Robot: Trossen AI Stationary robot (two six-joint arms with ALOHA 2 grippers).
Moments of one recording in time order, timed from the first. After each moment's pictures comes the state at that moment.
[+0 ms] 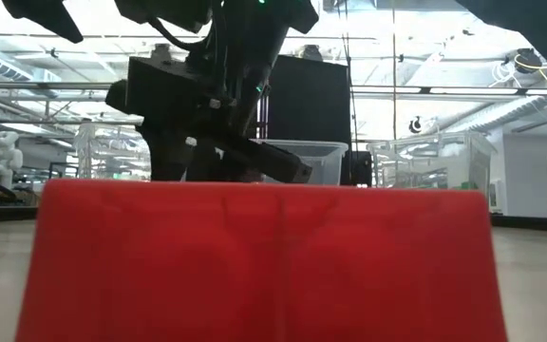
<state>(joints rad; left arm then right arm) -0.71 1.10 1.07 -1.11 -0.59 -1.07 0.23 2.49 2.10 -0.84 0.22 -1.04</state>
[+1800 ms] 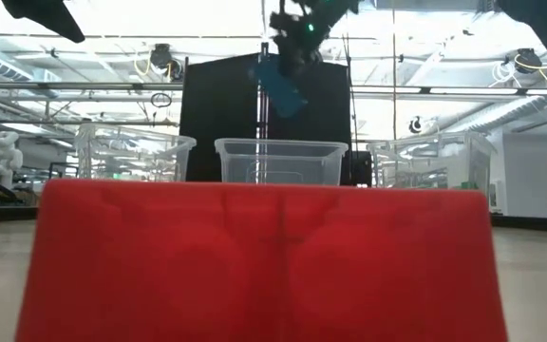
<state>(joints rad) -0.71 1.10 1.07 -1.11 -0.61 -1.09 -0.46 1.95 2.09 -0.78 0.15 -0.30</state>
